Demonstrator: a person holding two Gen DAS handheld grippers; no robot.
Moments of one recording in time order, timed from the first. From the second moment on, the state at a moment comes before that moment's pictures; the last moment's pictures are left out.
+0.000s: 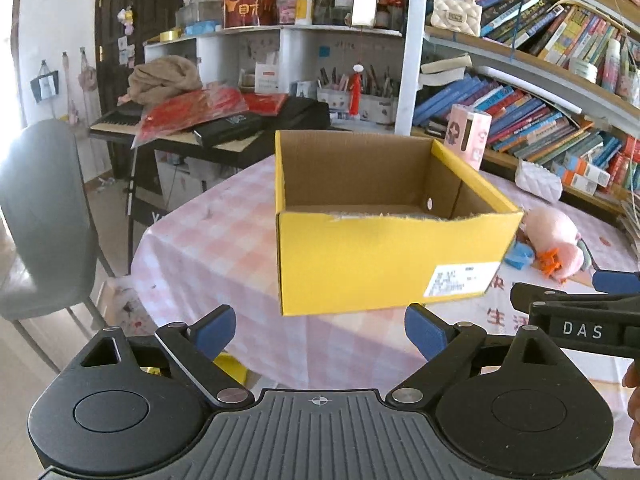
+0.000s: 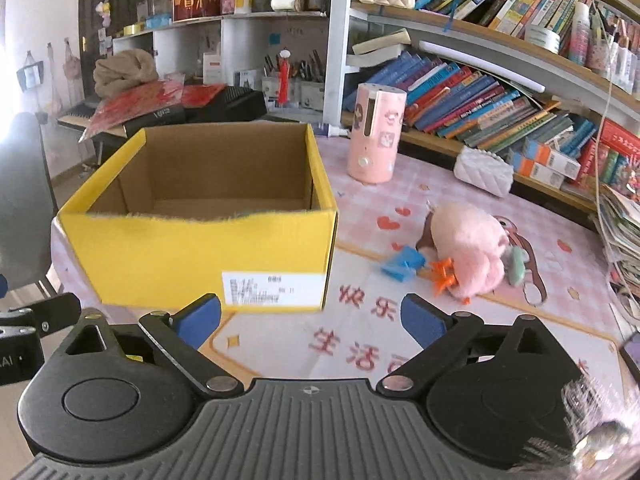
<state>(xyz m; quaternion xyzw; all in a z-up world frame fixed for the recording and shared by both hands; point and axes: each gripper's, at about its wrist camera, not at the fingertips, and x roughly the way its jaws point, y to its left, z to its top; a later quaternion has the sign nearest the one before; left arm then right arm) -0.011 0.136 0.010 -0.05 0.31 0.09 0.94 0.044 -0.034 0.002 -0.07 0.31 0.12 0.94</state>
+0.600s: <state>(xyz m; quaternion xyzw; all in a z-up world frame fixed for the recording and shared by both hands) -0.044 0.118 0.000 -0.03 0.34 0.04 0.94 -0.010 -0.055 -0.011 -0.05 0.34 0.08 0.94</state>
